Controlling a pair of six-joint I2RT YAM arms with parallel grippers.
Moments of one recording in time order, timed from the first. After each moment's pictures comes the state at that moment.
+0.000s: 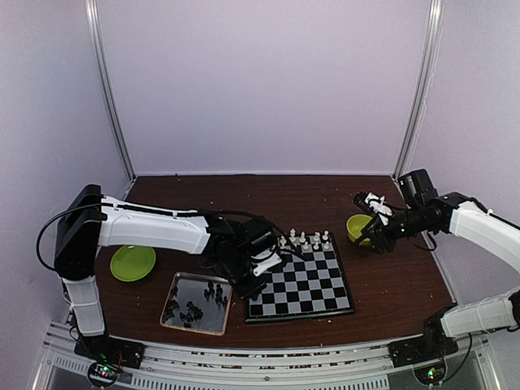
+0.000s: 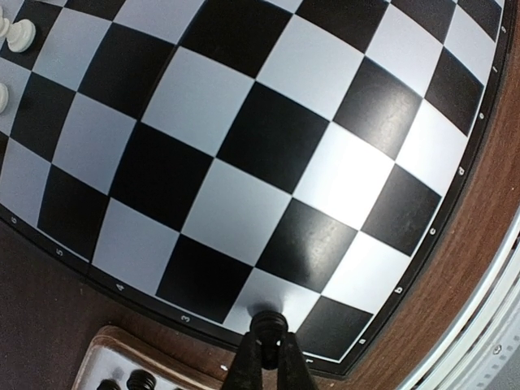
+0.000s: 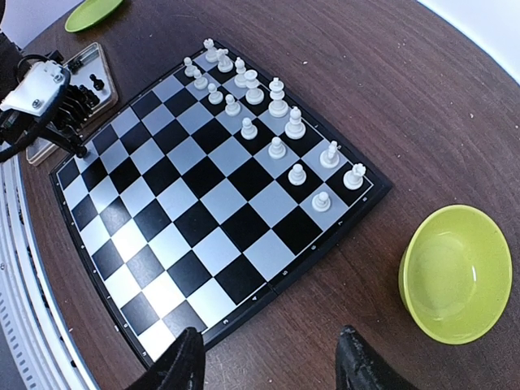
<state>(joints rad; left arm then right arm) -1.10 1.92 1.37 -0.75 0.09 -0.08 0.30 1.16 0.86 -0.62 -0.48 -0.45</state>
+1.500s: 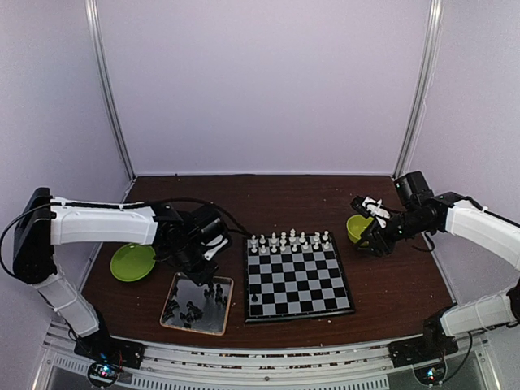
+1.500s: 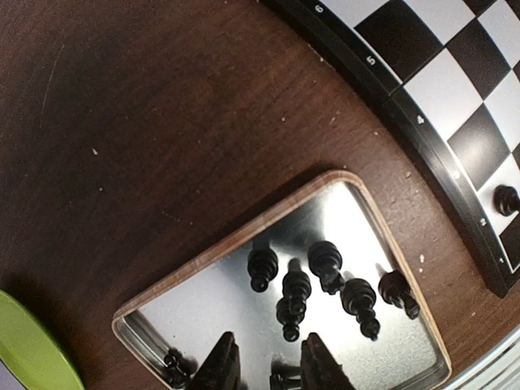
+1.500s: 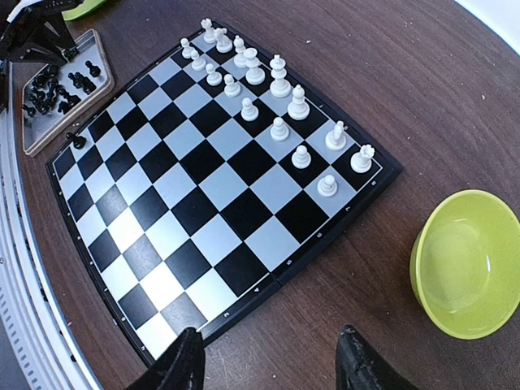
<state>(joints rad) -0.92 1.62 1.09 -0.80 -0.11 -0.22 0.30 1.20 0.86 -0.64 -0.47 -0.45</state>
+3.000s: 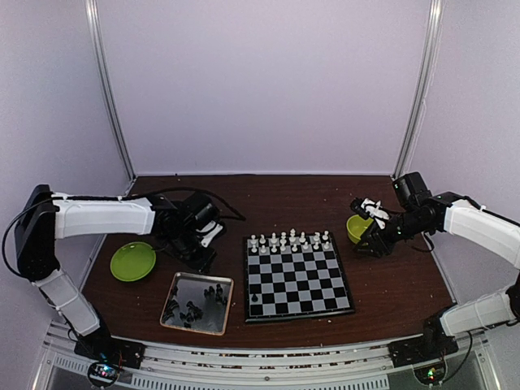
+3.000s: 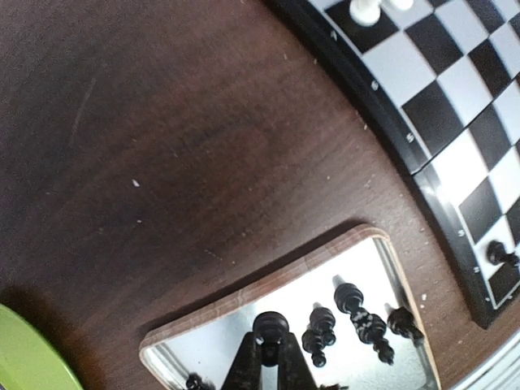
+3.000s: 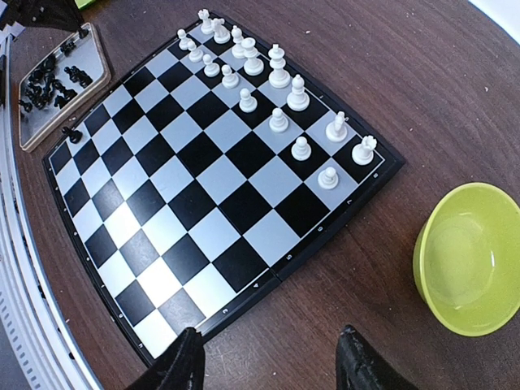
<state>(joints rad) -0.82 1.66 1.10 -0.73 -0.05 -0.20 0.30 1.22 0.86 -0.65 -0.46 -0.45</state>
